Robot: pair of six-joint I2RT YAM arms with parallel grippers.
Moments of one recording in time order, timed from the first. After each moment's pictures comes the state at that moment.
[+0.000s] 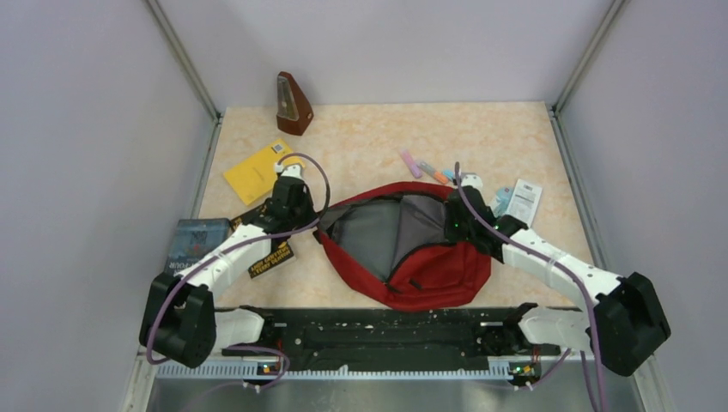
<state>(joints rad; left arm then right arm) -0.36 1.24 0.72 -0.24 -0.09 -0.50 0.63 1.16 0.77 -0.41 0.28 0.49</state>
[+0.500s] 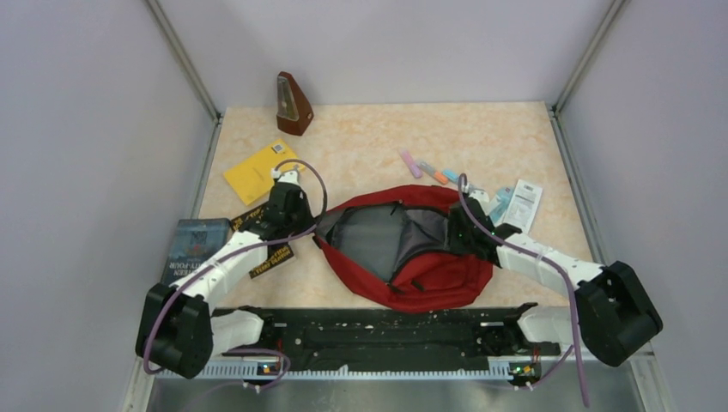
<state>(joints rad) -0.35 1.19 0.68 -0.27 -0.11 -0.49 0.55 1.24 0.58 -0.31 0.27 0.60</state>
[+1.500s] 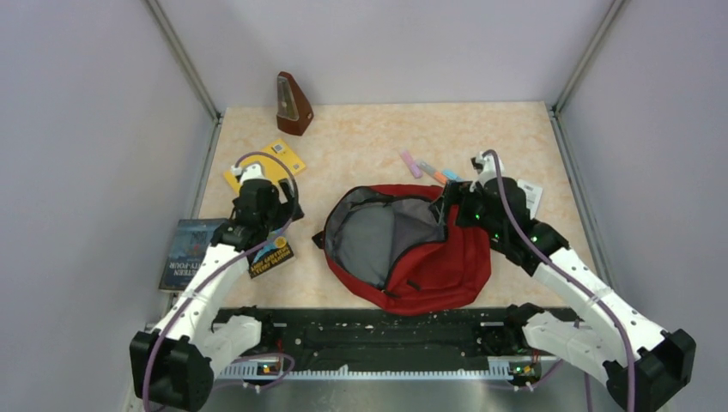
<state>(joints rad) -0.26 0.97 0.73 -0.41 -0.21 -0.50 0.55 0.87 0.75 -0.38 0.09 0.43</state>
